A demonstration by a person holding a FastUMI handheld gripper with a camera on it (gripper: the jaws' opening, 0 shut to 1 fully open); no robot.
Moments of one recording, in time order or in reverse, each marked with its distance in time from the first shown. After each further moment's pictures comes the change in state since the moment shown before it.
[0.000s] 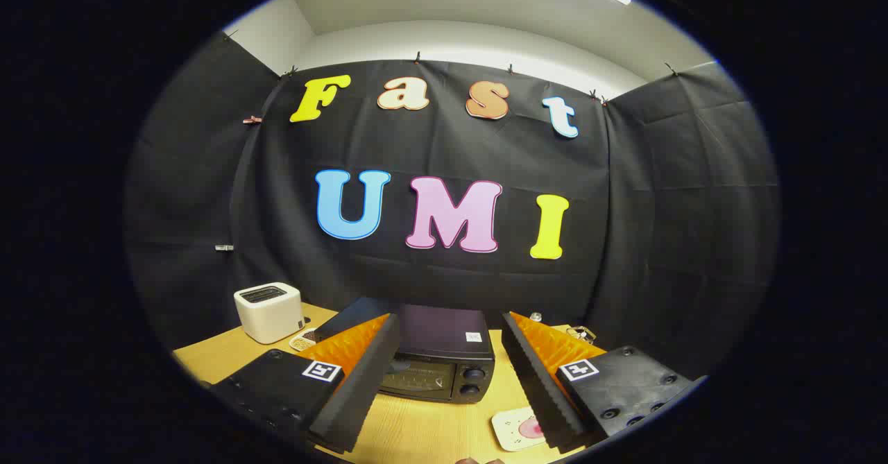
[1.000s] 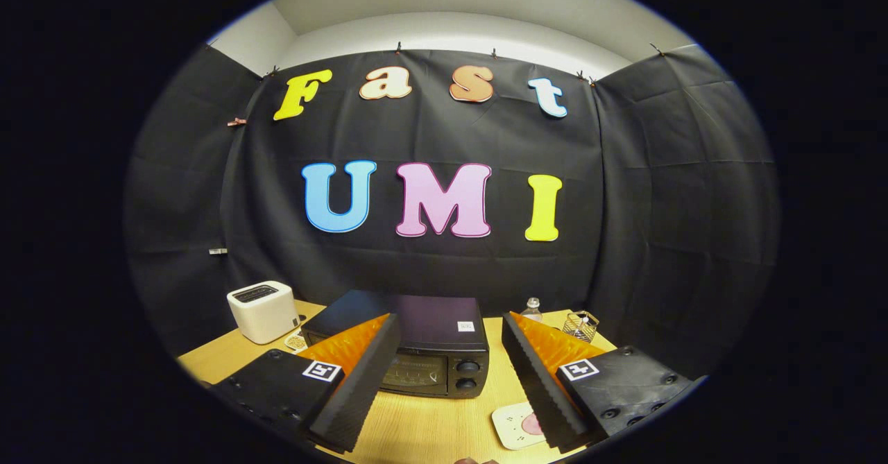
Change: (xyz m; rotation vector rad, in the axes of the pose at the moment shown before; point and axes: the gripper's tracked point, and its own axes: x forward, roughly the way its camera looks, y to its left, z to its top) arm 0.021 -0.024 -0.027 0.047 0.050 -0.019
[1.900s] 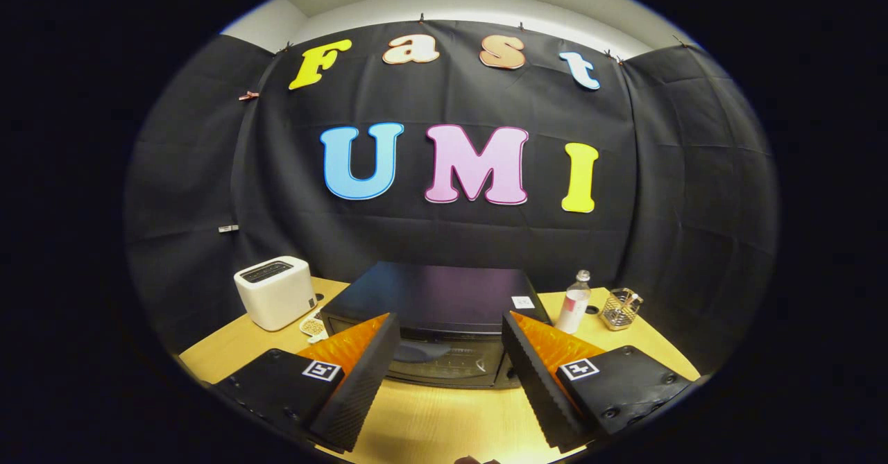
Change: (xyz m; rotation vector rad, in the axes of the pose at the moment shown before) arm 0.054 0.086 -0.055 -0.005 0.110 0.075
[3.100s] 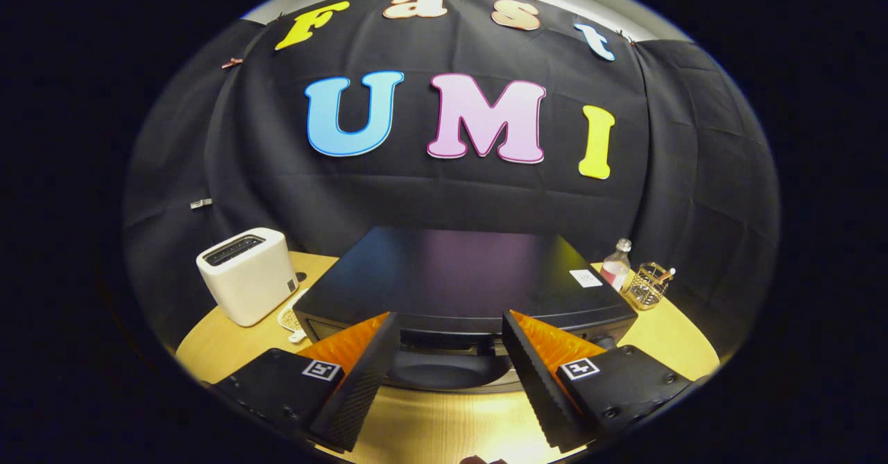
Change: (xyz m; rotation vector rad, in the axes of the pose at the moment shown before) arm 0.100 0.041 -0.072 -0.013 0.173 -0.084
